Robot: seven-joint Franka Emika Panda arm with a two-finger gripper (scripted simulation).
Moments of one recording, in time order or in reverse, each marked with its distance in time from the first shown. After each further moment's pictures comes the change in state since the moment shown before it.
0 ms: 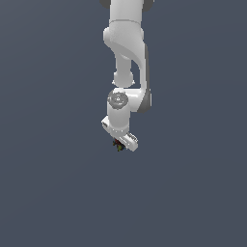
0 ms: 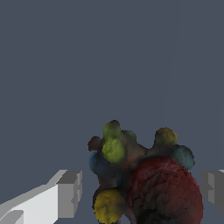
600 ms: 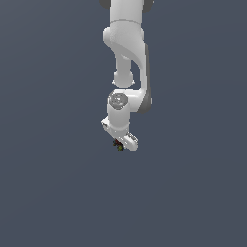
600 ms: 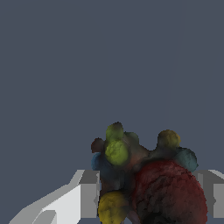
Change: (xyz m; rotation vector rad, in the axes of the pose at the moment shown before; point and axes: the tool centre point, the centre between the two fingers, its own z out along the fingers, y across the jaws) arm 0.002 -0.003 0.000 0.006 0.005 0.000
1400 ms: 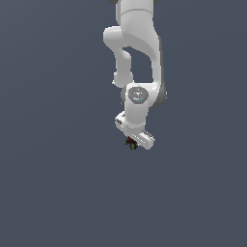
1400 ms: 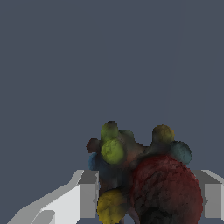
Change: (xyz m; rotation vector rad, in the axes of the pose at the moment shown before) arm -0.039 -0.051 -0.028 -0.003 -0.001 0.003
